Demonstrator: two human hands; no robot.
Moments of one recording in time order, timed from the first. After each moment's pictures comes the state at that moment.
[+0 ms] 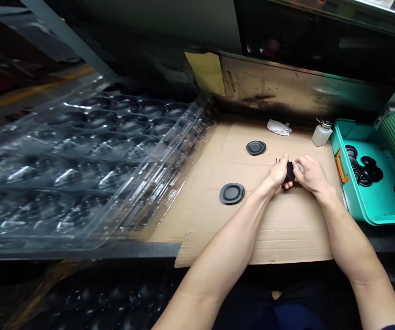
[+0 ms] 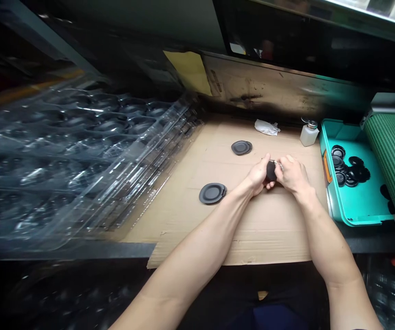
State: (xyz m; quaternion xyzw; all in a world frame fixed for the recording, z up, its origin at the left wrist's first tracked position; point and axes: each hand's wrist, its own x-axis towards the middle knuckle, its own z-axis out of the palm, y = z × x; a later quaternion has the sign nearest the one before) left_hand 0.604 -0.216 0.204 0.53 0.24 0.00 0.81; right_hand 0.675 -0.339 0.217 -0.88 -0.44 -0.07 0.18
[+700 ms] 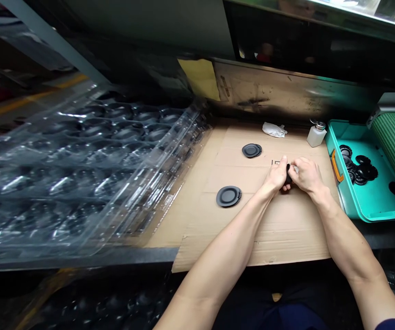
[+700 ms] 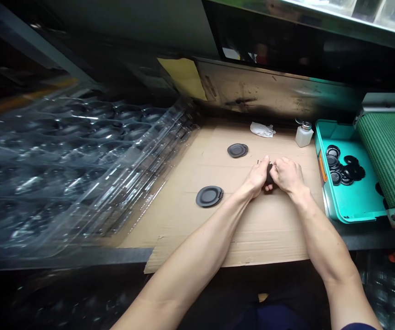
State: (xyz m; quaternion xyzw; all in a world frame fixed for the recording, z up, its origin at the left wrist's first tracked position) left_hand 0.604 -0.224 0.199 0.61 0.24 0.05 0.75; right_hand 0.669 -0.337 0.221 -0.90 -0.41 -0.08 0.16
